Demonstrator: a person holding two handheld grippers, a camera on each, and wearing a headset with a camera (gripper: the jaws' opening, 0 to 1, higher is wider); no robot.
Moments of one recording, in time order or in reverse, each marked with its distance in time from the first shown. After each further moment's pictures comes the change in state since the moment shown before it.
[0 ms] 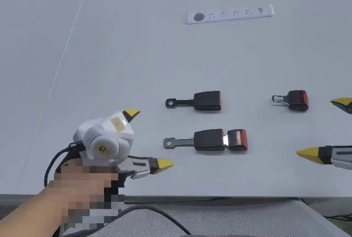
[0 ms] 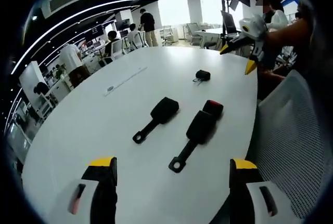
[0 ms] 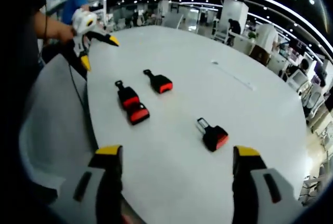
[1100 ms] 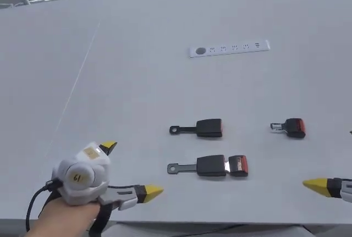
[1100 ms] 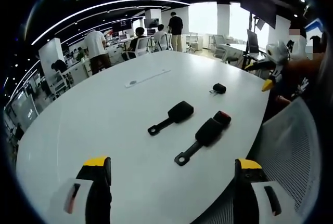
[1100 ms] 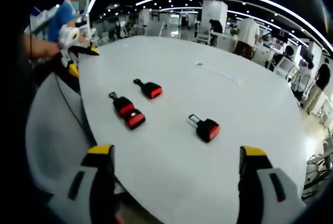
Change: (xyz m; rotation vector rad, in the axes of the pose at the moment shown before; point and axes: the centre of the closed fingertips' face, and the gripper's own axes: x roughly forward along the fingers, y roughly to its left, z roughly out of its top) left arm -0.041 0.003 0.007 -0.162 -0.049 0.087; right arm -0.027 -0.001 -0.006 0.150 -0.049 -0.066
